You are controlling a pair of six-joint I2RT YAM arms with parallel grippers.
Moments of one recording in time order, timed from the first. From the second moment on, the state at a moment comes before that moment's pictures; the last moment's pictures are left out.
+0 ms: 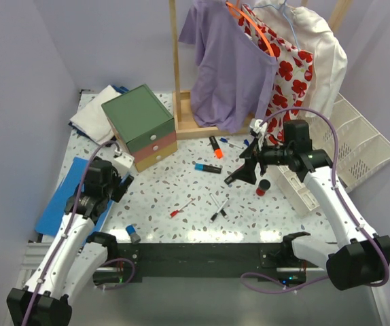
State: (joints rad) left arm -0.20 0.70 0.58 -0.60 -0.29 0.47; right arm 0.21 1.13 1.02 -0.64 -0.92 -0.37
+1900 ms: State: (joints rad) left arm -0.05 0.49 0.45 -0.53 -0.22 0.84; right arm 0.21 1.08 1.02 -0.63 -0.94 -0.36
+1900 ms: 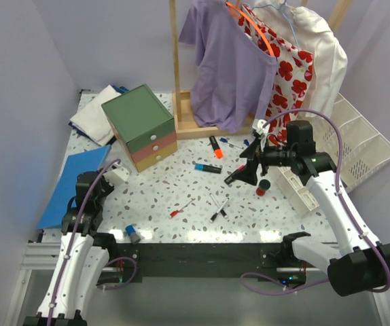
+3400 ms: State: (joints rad) left arm -0.05 0.39 0.75 -0.77 -0.11 0.57; right arm 1.01 1.97 1.85 -0.37 -0.48 0.73
